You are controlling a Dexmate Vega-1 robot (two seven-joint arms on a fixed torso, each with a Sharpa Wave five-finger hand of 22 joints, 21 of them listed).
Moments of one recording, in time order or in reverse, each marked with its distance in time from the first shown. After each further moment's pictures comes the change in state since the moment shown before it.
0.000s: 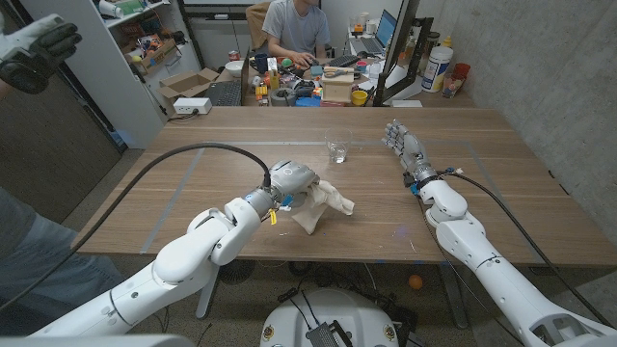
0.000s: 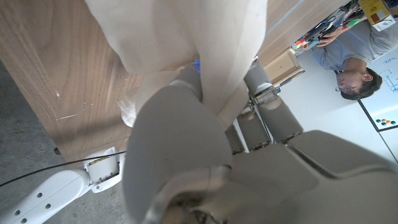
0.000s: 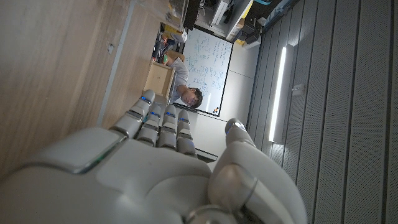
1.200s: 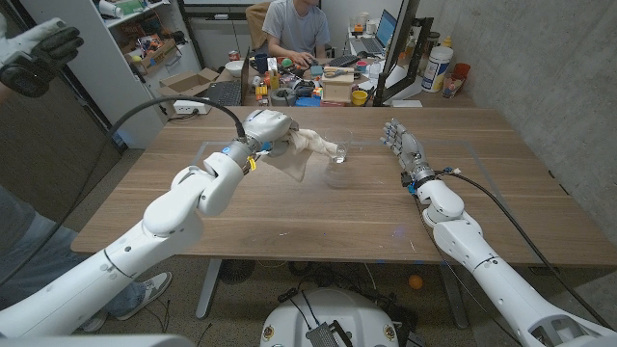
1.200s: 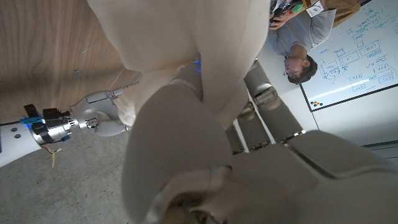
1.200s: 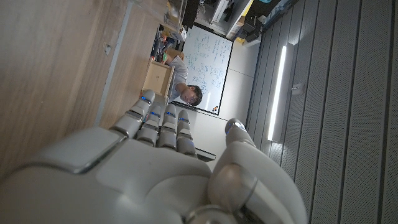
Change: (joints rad) left arm -0.173 -0.023 -0.080 0.071 -0.173 0.046 0.055; left_hand 0.006 -0.006 -0.002 0.002 0.001 0.013 0.001 0.008 -0.019 0.000 0.000 0.006 0.000 0.000 0.000 -0.015 0.048 -0.030 0.002 -0.012 0.000; right arm -0.005 0.007 -0.012 -0.012 -0.013 0.005 -0.033; right_hand 0.000 0.000 0.000 0.000 0.000 0.000 0.000 0.000 0.000 0.000 0.000 0.000 0.000 0.000 0.000 0.000 0.000 0.000 0.000 0.000 0.000
